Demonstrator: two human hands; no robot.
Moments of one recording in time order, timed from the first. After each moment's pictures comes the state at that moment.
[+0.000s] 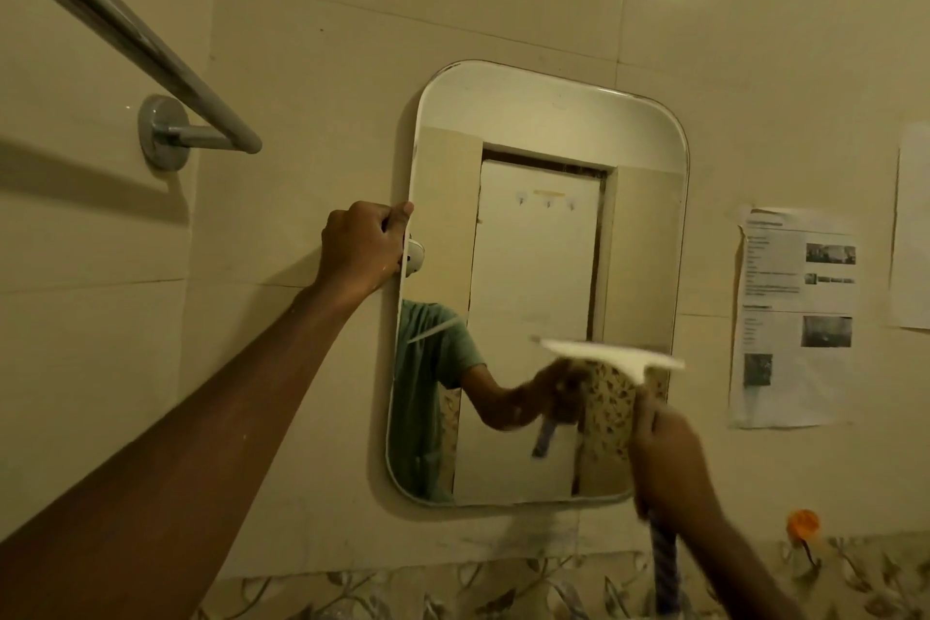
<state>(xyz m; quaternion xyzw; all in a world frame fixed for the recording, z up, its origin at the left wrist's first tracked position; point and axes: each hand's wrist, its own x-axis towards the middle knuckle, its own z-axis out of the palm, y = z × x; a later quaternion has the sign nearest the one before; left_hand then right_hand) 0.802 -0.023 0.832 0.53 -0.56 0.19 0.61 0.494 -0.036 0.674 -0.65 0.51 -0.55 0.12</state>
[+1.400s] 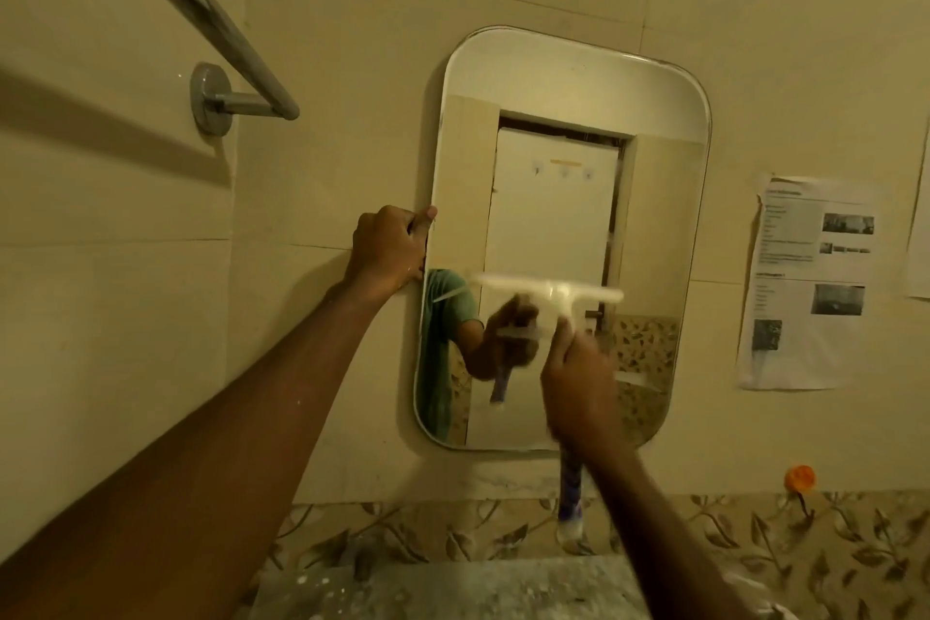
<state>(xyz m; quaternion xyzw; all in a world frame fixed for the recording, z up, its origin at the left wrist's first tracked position) 0.800 -0.009 0.797 0.55 -0.58 0.10 0.59 0.589 -0.006 0.690 -0.66 0.46 -0.59 0.08</state>
